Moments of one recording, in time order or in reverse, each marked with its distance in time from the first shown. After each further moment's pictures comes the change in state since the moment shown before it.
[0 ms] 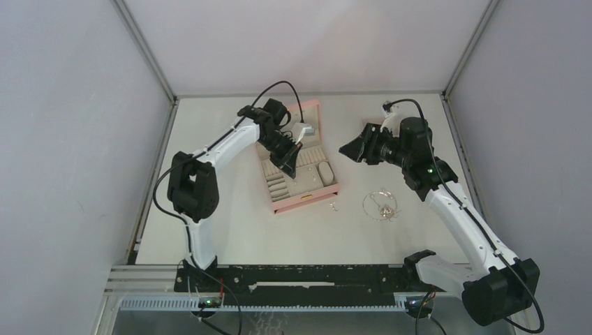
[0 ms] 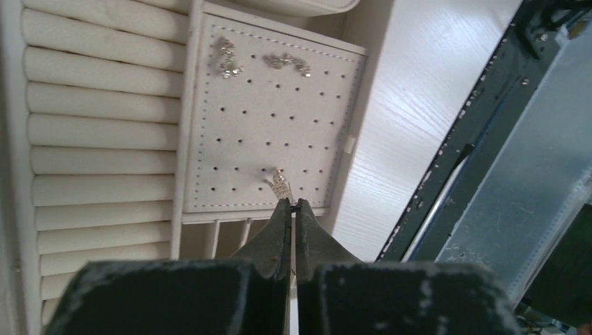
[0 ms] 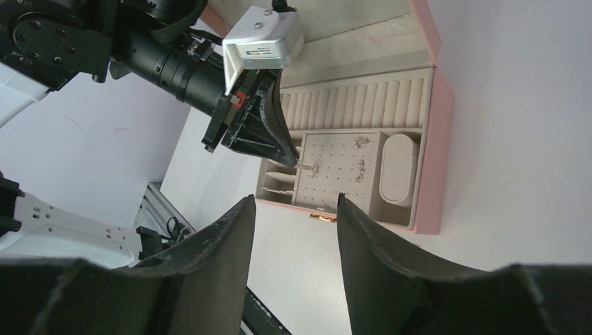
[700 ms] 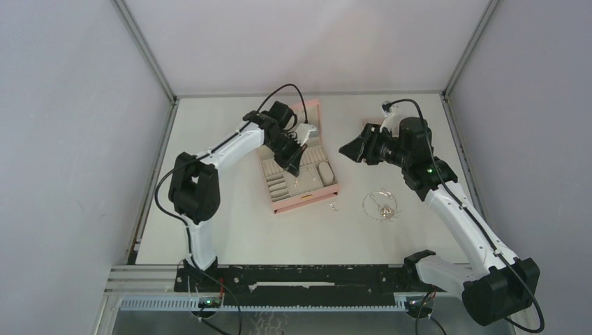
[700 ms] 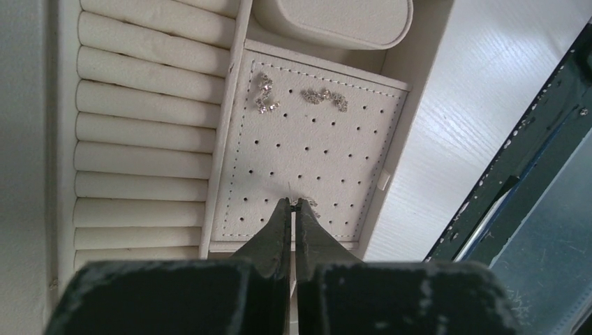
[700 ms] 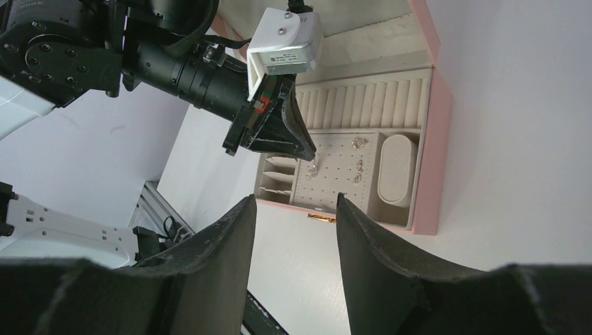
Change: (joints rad) left arm -0.042 -0.002 -0.049 0.150 -0.126 -0.061; right arm 0.004 0.001 0.000 0.000 0.004 -0.012
